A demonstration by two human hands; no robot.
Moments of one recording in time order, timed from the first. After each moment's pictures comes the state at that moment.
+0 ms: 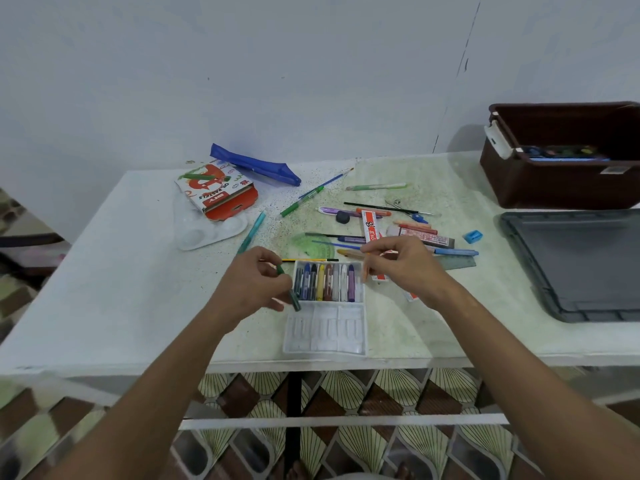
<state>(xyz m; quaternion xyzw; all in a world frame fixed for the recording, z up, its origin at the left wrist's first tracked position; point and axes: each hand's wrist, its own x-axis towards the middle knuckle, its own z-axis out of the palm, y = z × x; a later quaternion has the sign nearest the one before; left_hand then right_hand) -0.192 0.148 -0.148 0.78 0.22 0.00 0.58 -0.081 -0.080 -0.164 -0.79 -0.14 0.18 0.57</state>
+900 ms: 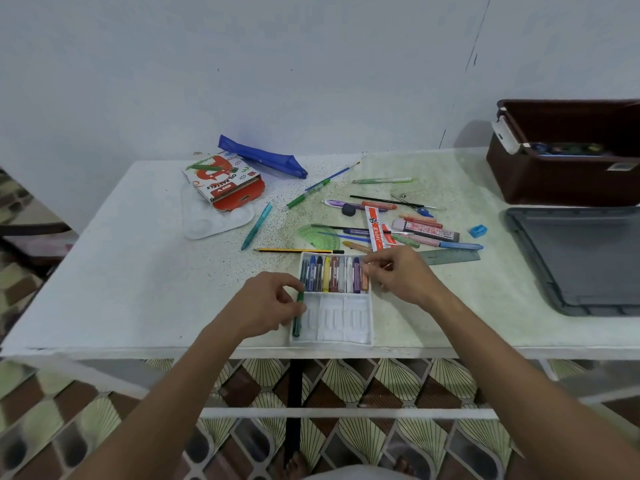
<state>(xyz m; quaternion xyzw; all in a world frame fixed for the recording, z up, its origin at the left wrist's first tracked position) -0.215 0.149 -0.178 0.90 0.13 -0.10 0.39 -0.088 -0.077 -0.194 -0.87 -0.18 0.15 0.43</state>
